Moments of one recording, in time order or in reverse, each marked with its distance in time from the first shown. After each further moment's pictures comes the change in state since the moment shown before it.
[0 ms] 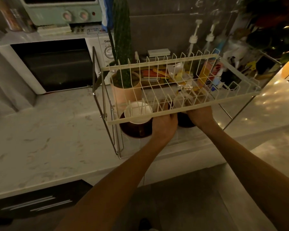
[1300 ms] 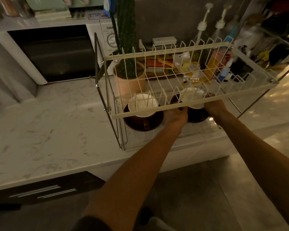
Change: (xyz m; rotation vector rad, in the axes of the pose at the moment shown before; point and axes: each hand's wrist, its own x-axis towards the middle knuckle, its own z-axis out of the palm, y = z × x) left_hand 0.011 0.015 0.014 -0.258 -0.243 -0.543; right_hand 0.023 0.052 0.007 0.369 -0.149 0.490
